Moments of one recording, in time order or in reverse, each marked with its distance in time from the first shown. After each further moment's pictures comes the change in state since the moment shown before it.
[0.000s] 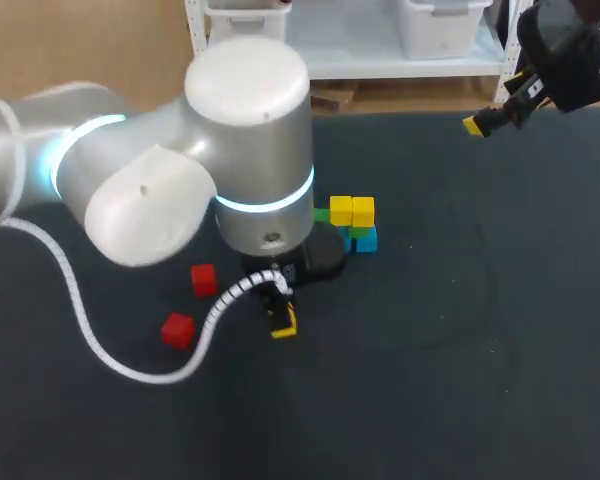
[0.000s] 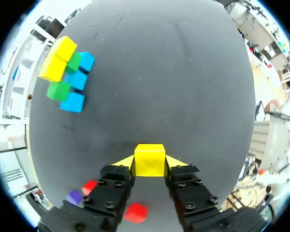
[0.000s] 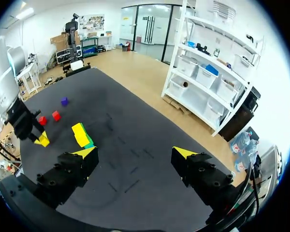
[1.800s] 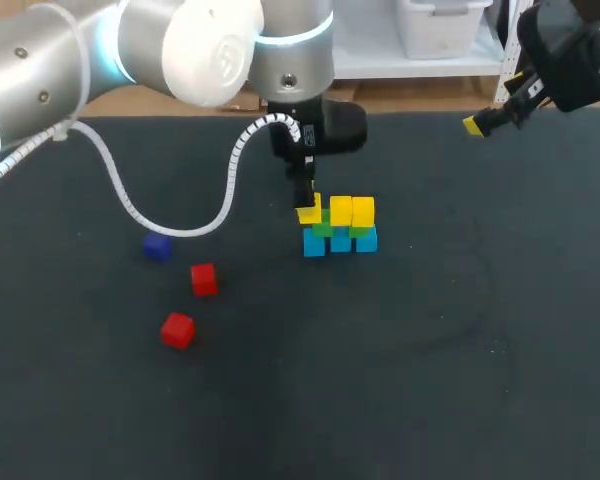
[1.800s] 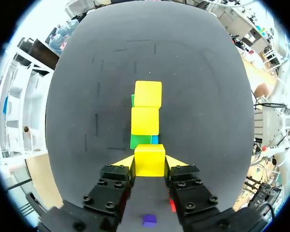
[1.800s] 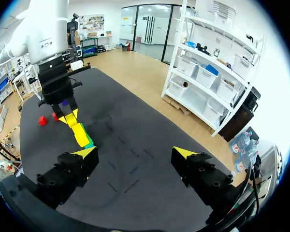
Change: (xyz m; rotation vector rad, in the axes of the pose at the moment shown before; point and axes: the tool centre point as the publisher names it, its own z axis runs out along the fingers) left arm -0.075 0.137 -0.034 0.103 -0.072 0.203; right arm 0.000 0.000 0.000 0.000 0.000 0.000
